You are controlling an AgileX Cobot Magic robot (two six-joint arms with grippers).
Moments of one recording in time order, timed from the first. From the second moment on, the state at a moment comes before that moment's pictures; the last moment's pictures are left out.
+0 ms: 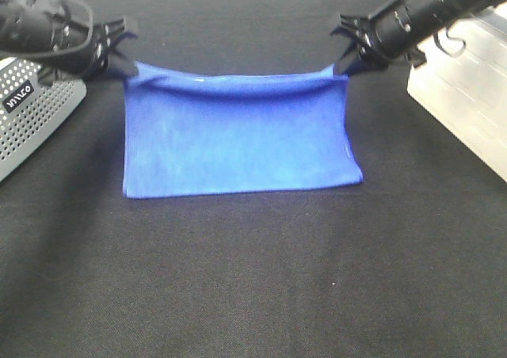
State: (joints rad) left arm -0.10 2.00 -1.35 -1.15 0.42 0.70; right arm 0.12 2.15 -1.67 0.73 0.71 -0.43
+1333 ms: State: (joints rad) left arm -0.11 2.53 -1.94 -1.12 0.44 0.75; right arm 0.12 2.58 -2.18 0.51 0.69 -0.37
